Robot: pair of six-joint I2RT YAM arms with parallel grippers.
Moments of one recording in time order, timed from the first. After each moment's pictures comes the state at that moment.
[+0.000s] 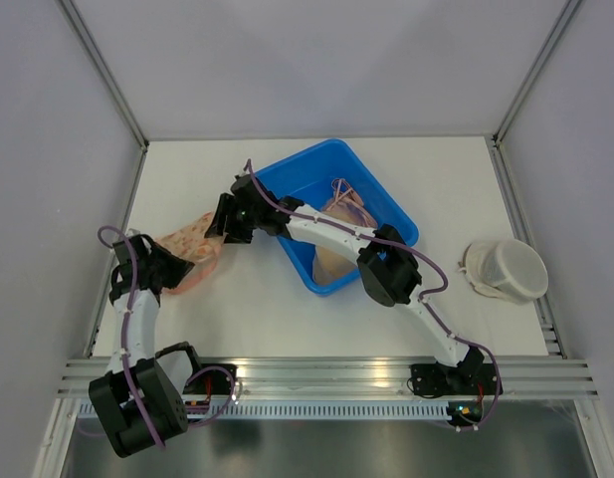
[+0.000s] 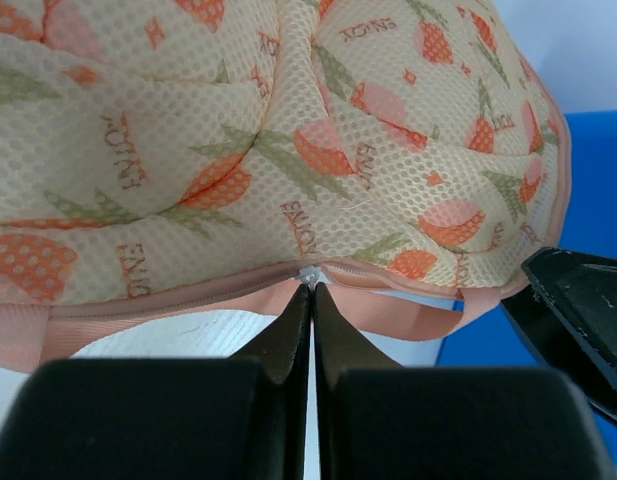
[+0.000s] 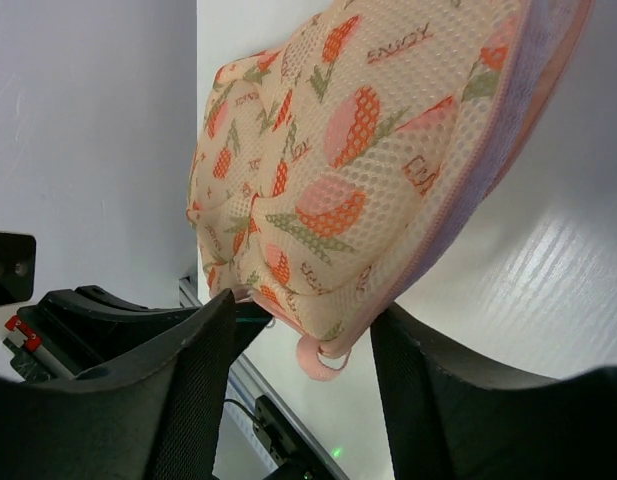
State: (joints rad) left arm 0.39 0.96 0.53 -0.39 0.28 -0.66; right arm 0.94 2.44 2.18 -0.35 -0.21 1.03
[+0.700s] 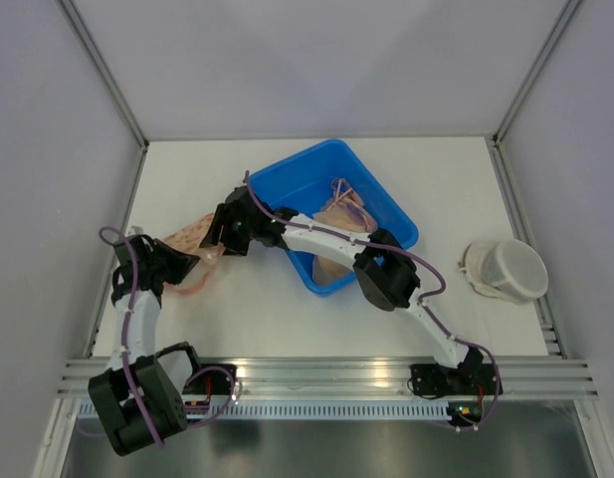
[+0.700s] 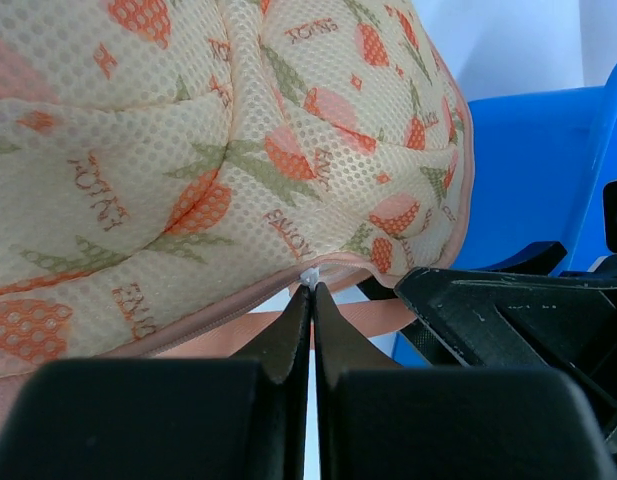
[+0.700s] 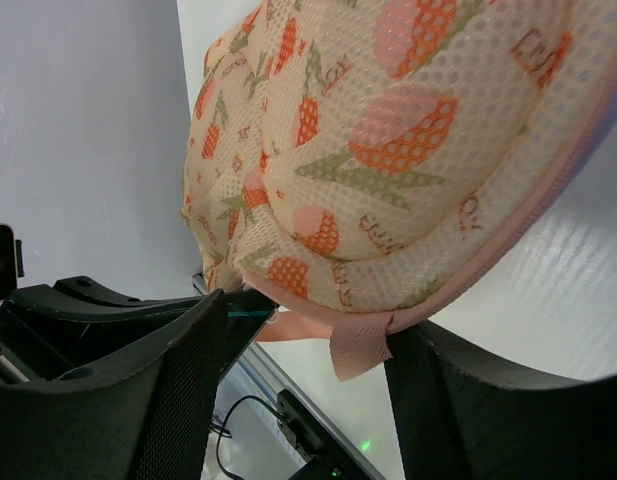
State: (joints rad) left arm 0.39 0.97 0.50 -0.27 0.40 -0.72; right arm 0.98 2.42 2.09 -0.31 -0.18 1.14
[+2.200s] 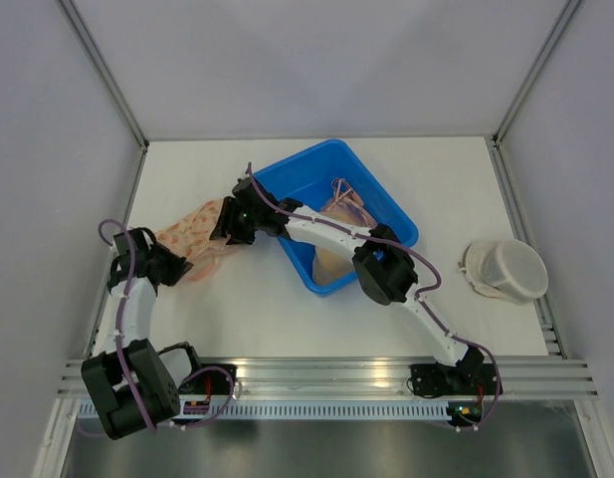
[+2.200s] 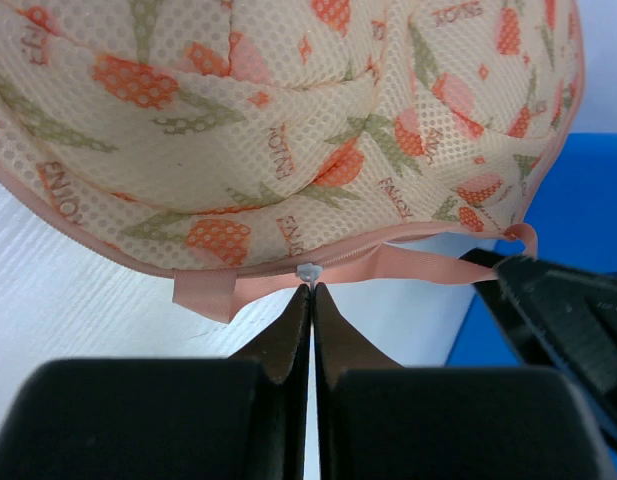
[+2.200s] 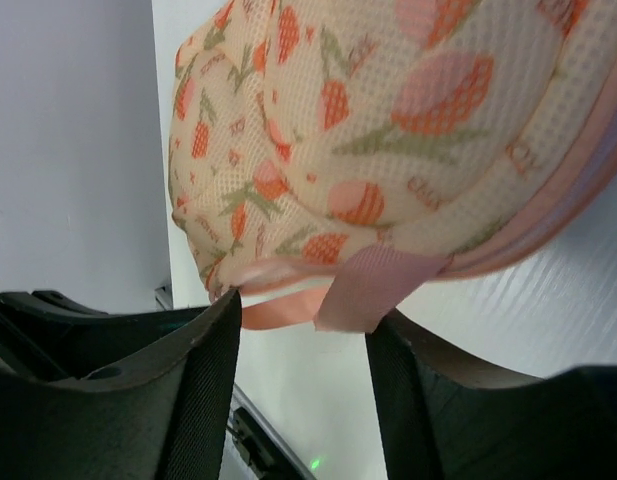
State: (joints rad) left arm 0.38 1.07 0.58 -0.42 0.24 -0.67; right arm 0.92 2.49 2.18 -0.34 -0.20 1.01
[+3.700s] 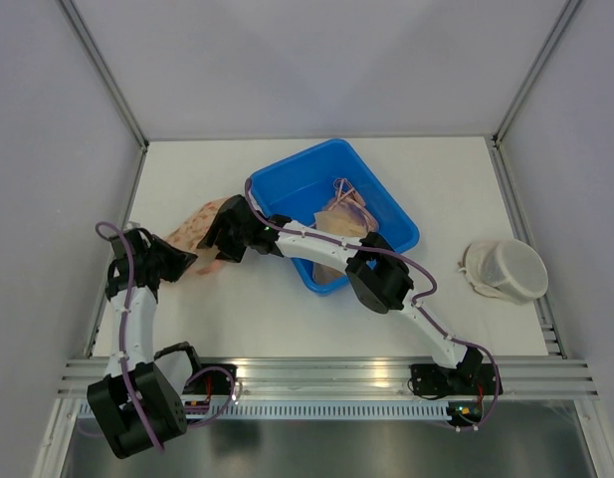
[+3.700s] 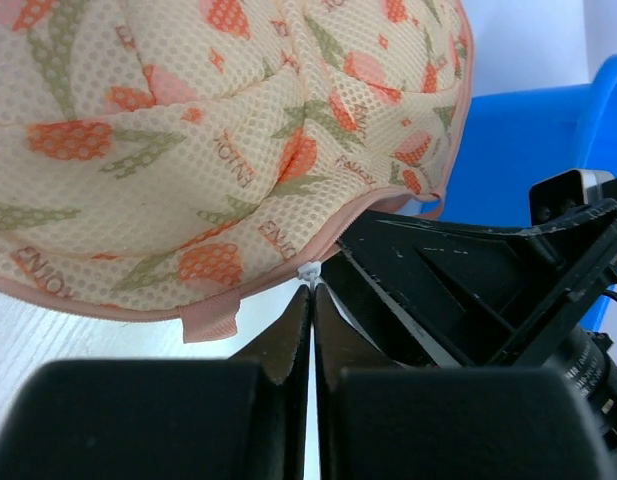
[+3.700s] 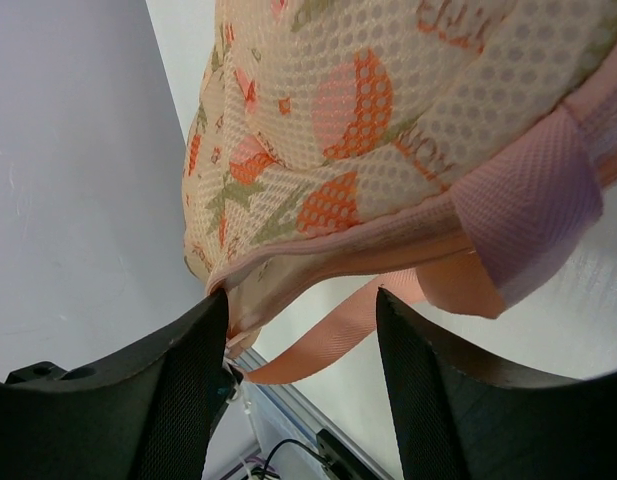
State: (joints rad) left arm 0.37 0.96 0.59 -0.40 0.38 -0.71; right arm 1.01 2.47 2.12 -0.30 -0.08 1.32
